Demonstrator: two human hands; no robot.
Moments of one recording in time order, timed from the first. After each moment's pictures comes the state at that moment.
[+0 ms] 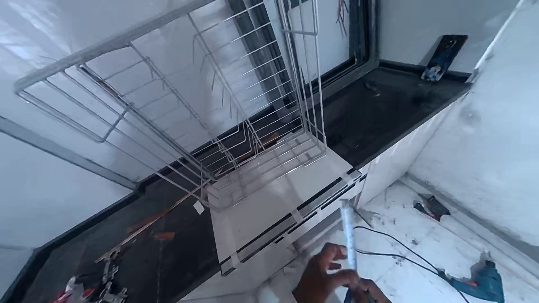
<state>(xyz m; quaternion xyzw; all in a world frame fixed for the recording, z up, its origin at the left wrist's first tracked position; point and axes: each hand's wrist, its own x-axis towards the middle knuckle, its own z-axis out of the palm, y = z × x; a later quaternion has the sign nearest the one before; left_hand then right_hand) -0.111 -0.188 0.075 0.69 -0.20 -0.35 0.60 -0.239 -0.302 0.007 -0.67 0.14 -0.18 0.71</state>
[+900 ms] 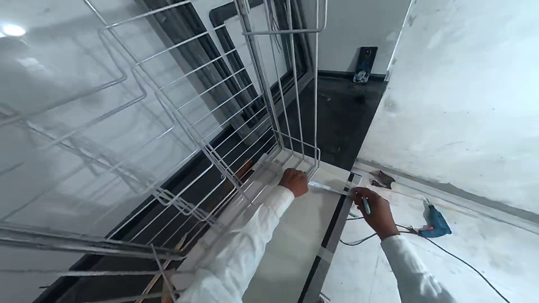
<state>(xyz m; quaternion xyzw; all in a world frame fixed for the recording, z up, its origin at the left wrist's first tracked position) 0.221 -0.266 0.106 0.80 -0.55 -0.21 -0.09 -0.002 -0.368 0.006 -0.81 0.39 -0.25 0.38</state>
